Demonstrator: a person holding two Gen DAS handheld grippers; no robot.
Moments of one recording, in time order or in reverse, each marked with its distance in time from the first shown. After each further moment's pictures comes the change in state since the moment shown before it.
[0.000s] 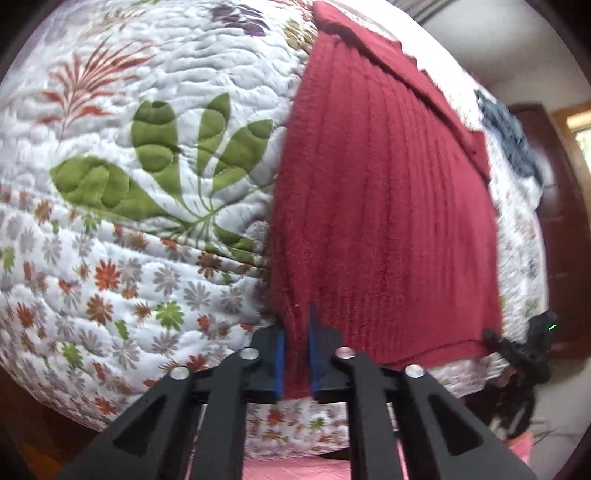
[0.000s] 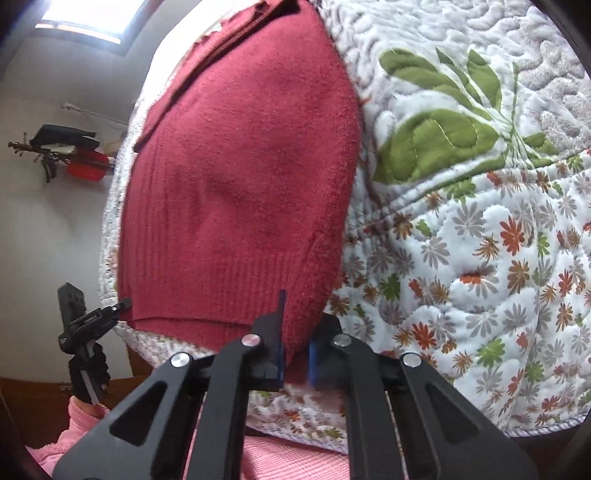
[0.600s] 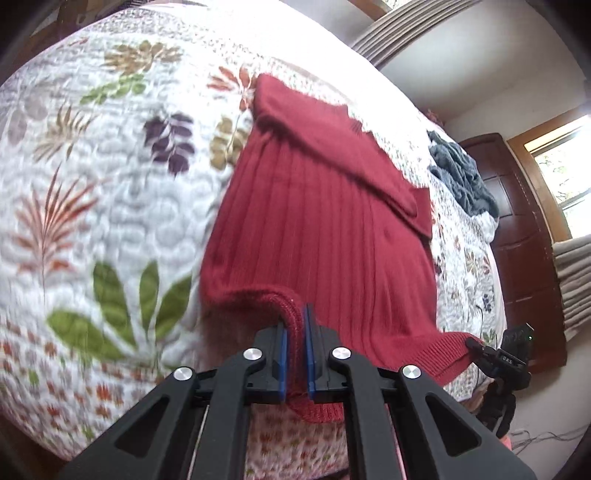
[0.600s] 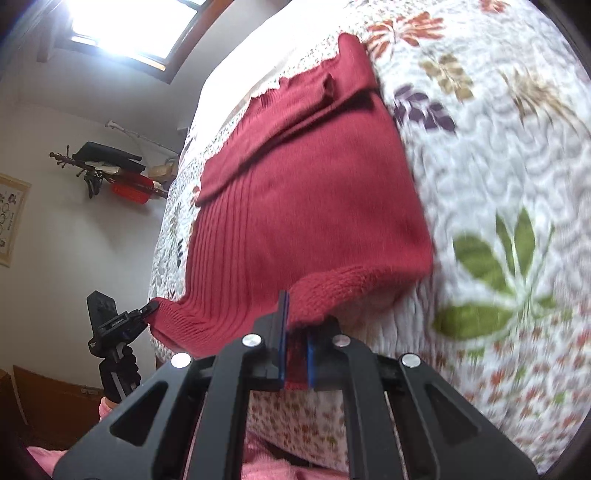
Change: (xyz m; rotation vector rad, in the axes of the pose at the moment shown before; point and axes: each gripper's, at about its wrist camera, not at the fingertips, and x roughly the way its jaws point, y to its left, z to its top) left arm -0.047 -0.048 0.085 0.045 -0.168 -0.131; right arm -0.058 0.038 0.085 -0.058 -0.123 0.143
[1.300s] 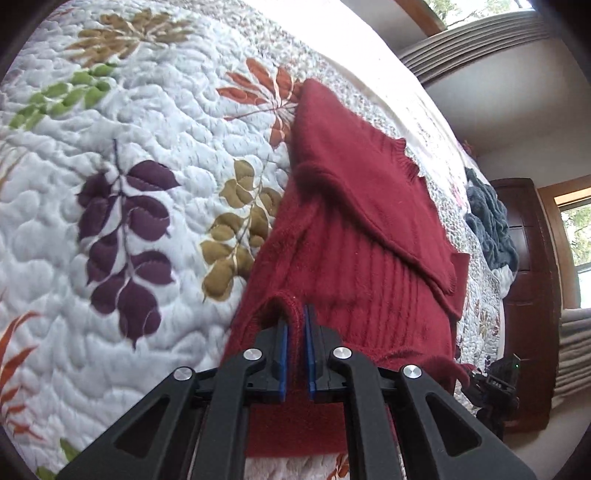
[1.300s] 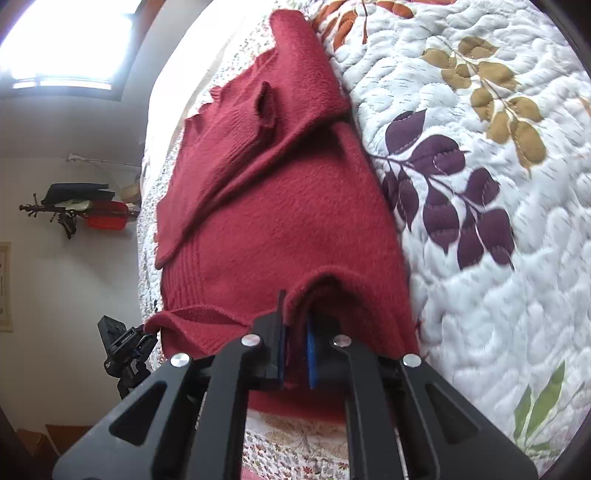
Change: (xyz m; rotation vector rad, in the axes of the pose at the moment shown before) left arm 0.096 0.043 0.107 -0.161 0.041 0.014; right arm 0.086 -0.053 0.122 0.203 0.113 -0.038
